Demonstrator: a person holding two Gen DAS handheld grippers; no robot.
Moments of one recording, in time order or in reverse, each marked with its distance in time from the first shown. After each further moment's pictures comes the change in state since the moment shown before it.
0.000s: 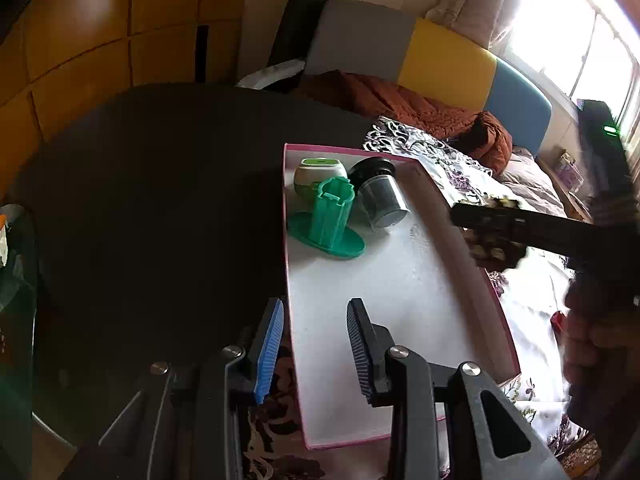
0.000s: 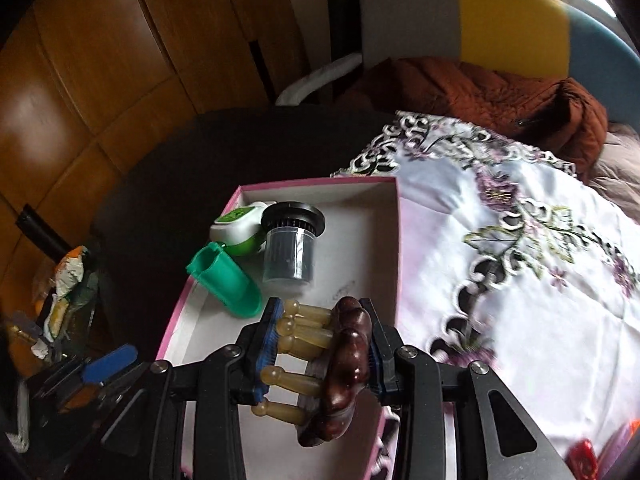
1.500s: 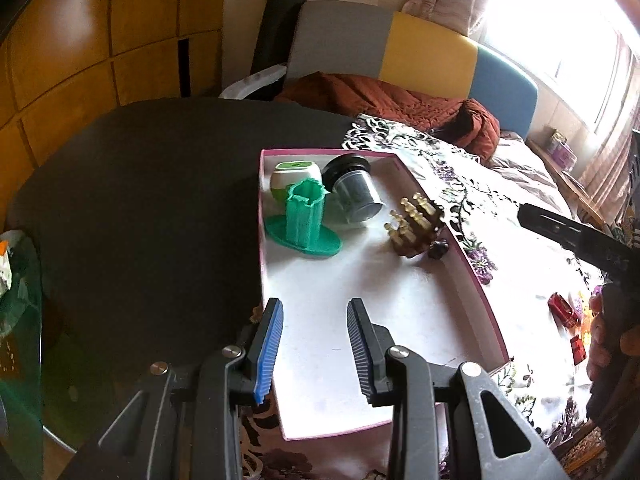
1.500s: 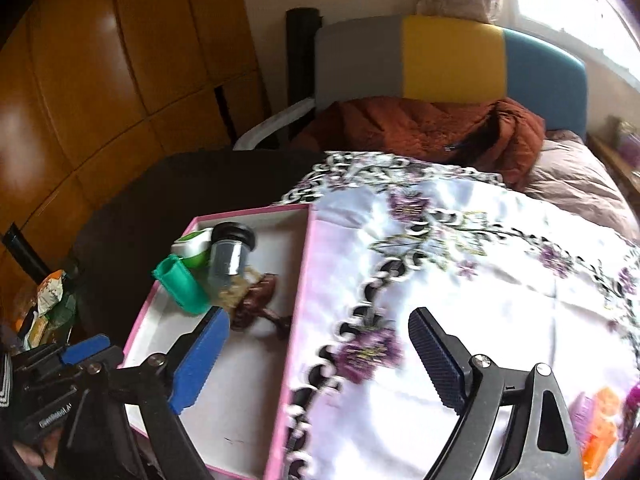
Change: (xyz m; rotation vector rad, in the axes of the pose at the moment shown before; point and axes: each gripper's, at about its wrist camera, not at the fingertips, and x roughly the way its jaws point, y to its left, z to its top) left arm -0.007 -0.024 -0.001 0.100 -0.012 0.001; right arm -0.081 -0.049 -0.042 0.058 -0.195 -0.133
